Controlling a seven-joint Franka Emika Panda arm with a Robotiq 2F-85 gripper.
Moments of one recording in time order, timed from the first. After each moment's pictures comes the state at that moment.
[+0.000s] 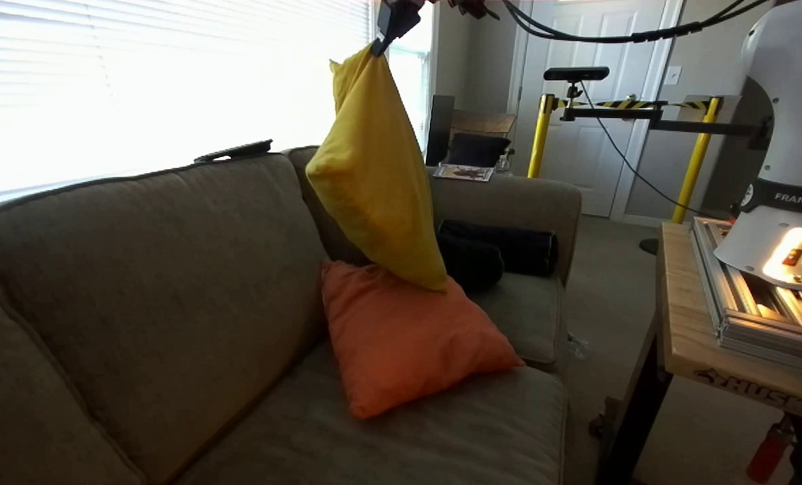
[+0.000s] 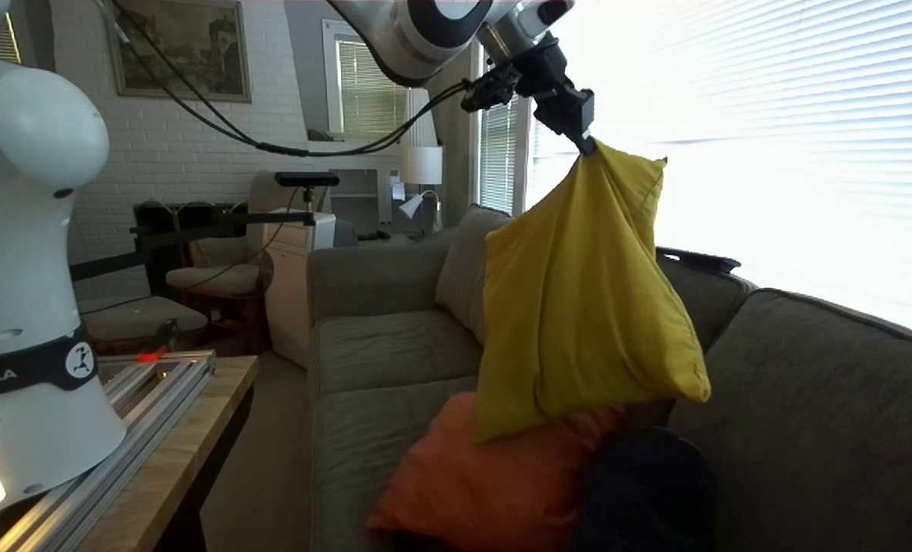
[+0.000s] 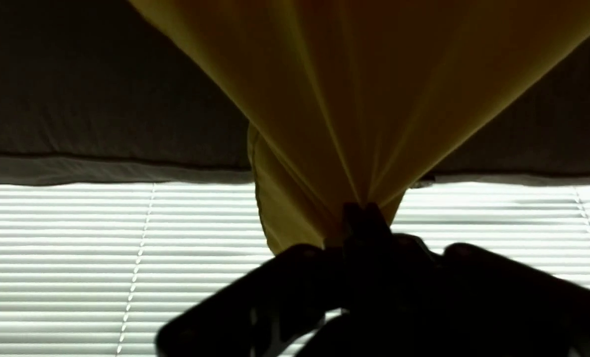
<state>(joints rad) 1.30 0.09 -1.08 -2.15 -0.09 2.93 0.20</state>
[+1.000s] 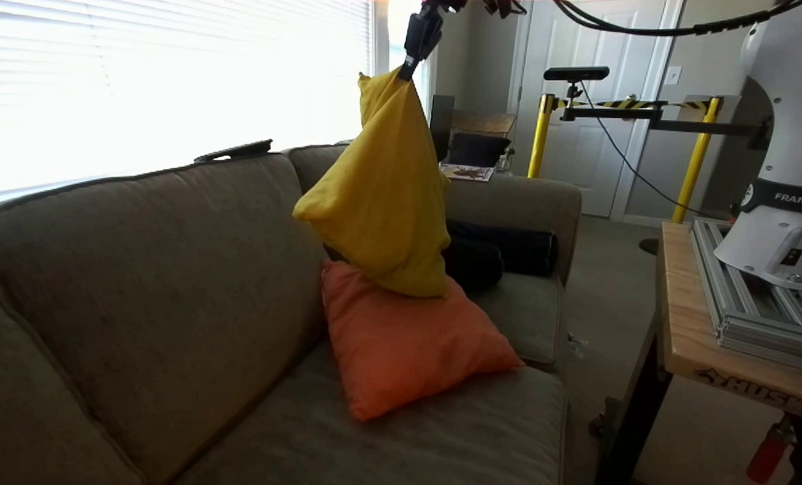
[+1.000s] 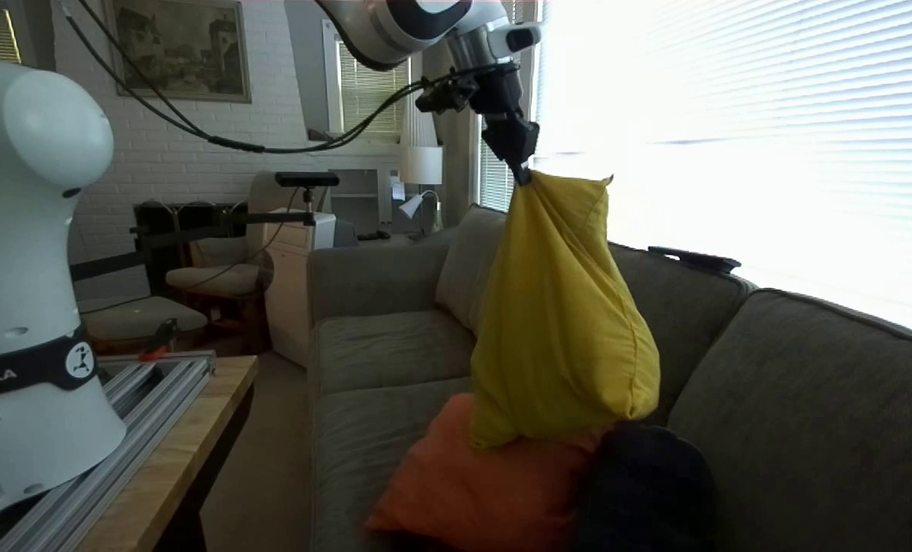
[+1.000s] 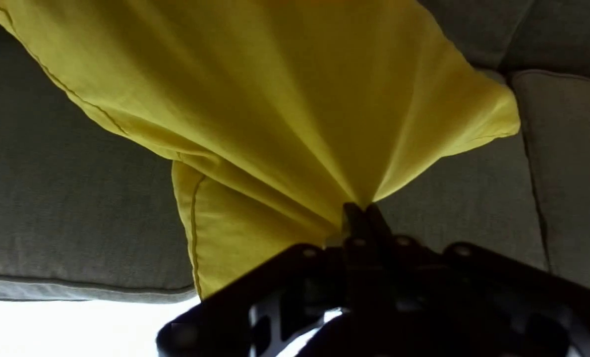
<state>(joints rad) 1.37 -0.10 -1.04 -2.23 -0.18 2.66 0.19</state>
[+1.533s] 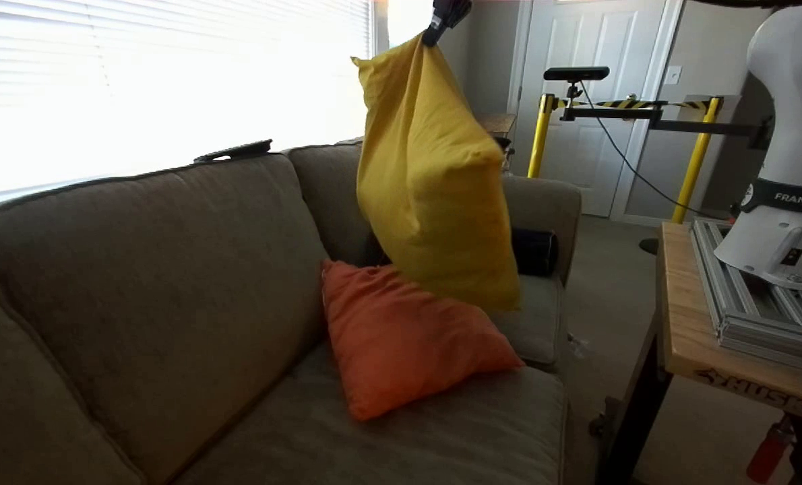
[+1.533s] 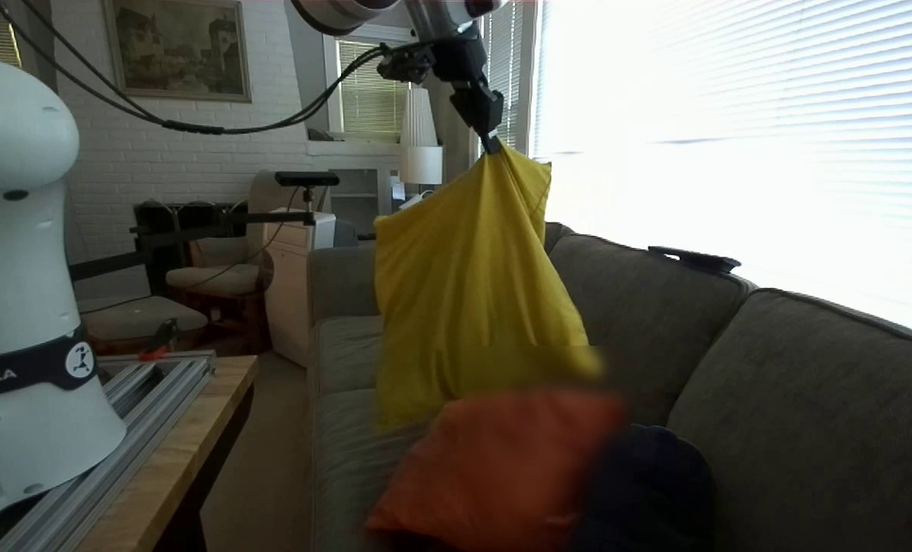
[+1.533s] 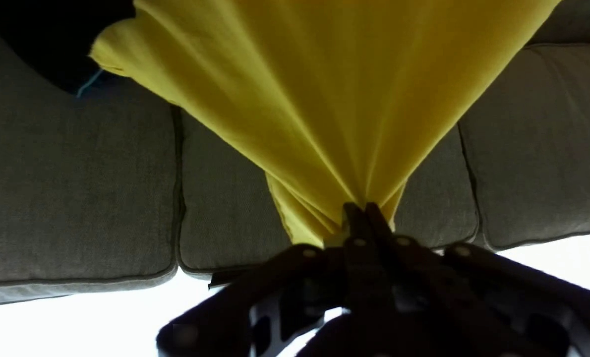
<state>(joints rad) 0.97 -0.32 -0.61 -2.39 -0.16 2.70 0.24</state>
